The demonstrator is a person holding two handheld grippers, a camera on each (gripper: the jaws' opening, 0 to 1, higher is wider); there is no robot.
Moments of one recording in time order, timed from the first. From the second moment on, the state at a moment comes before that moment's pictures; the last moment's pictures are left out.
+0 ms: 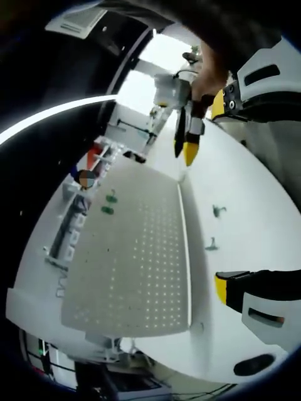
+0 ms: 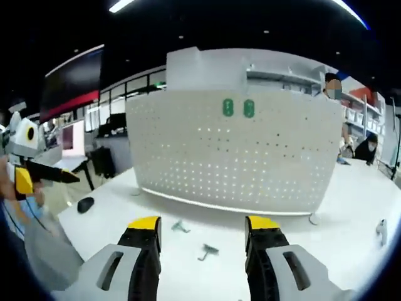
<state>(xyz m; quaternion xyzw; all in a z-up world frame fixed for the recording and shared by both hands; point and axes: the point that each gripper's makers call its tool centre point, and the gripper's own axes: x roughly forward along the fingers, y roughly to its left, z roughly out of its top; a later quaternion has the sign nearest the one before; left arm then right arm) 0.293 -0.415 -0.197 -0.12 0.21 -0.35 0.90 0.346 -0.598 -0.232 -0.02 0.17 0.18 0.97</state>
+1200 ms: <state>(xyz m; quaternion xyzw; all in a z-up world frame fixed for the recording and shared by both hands) 0.279 -0.421 -0.211 -0.12 0.23 -0.35 0.90 0.256 -0.602 -0.293 -0.03 0.26 0.20 0.94</state>
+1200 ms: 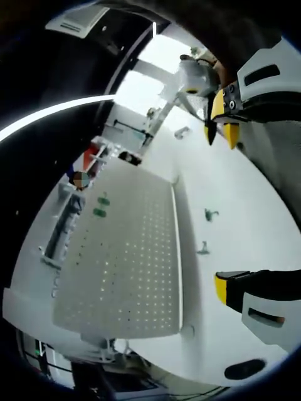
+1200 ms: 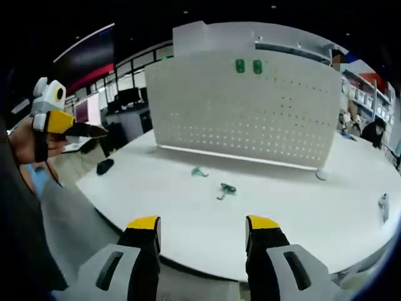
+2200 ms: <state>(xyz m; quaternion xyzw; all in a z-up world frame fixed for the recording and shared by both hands) 0.288 -0.415 -0.225 -0.12 0.25 -0.34 0.90 0.337 -0.584 -0.340 -0.09 0.29 0.27 0.91</state>
